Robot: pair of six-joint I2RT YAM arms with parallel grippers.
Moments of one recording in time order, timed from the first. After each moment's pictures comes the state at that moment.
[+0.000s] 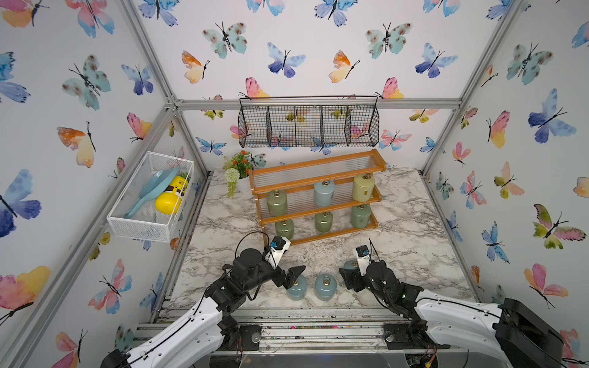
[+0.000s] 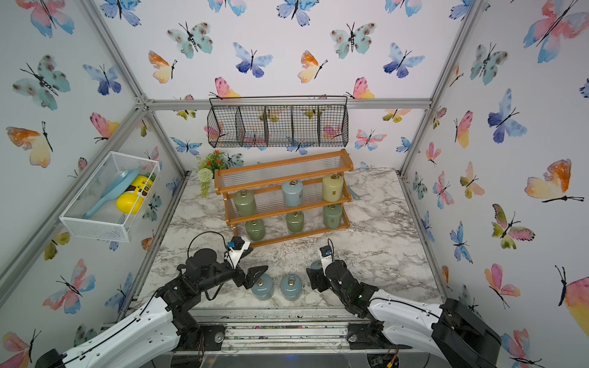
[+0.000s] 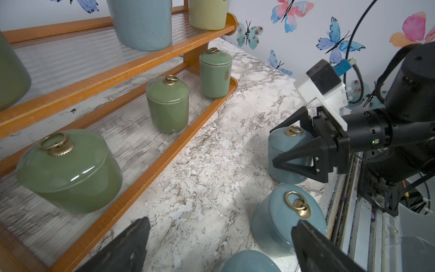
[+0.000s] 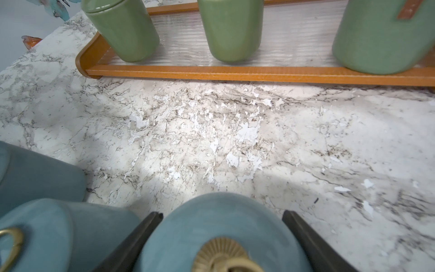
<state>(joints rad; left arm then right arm) -0.70 0.70 0.35 -0.02 0.25 -0.10 0.93 1.02 0.19 0.23 0.25 0.38</state>
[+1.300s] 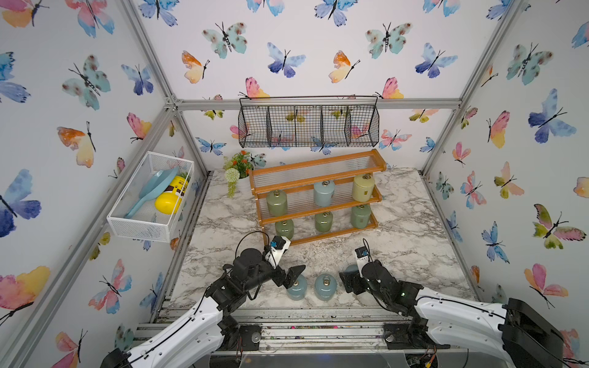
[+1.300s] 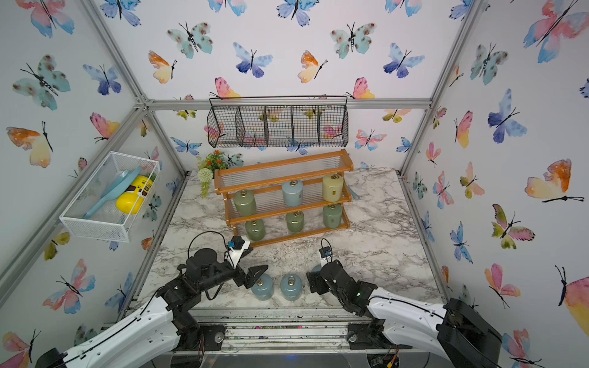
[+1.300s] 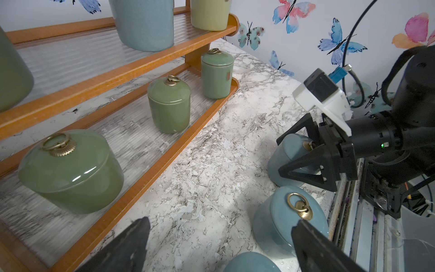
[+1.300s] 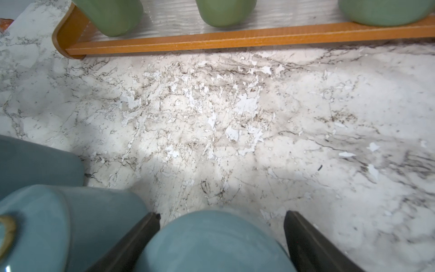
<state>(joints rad) -0.70 0.71 0.35 -0.01 0.25 -0.11 0.96 1.01 0.26 0.00 0.25 0.49</state>
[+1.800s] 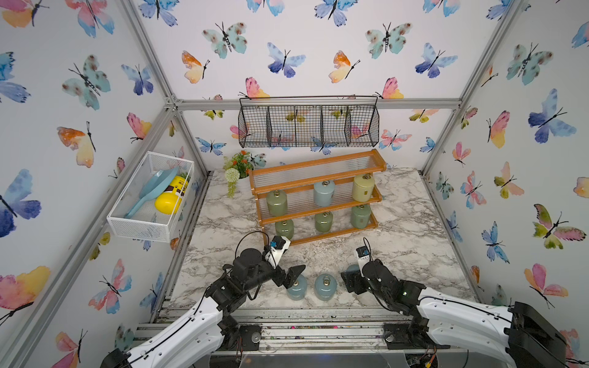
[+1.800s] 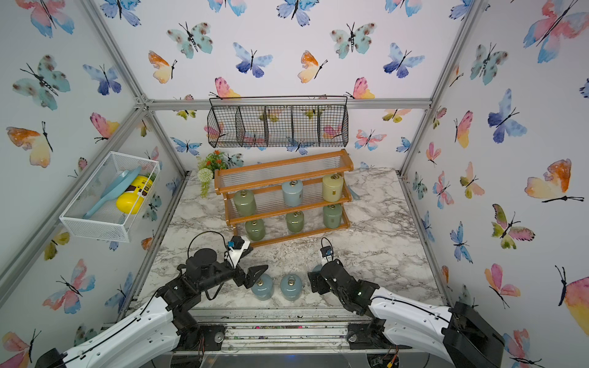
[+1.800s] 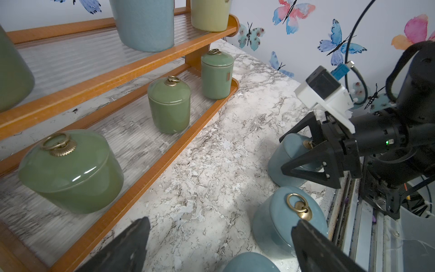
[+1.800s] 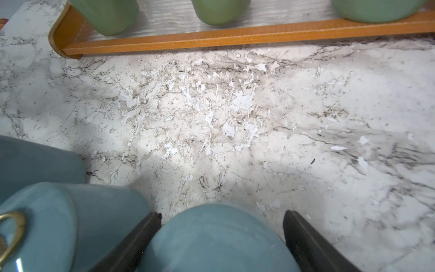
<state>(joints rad) -0.70 0.71 0.35 -0.01 0.25 -0.11 0.96 0.98 0.29 -0.08 0.25 0.51</state>
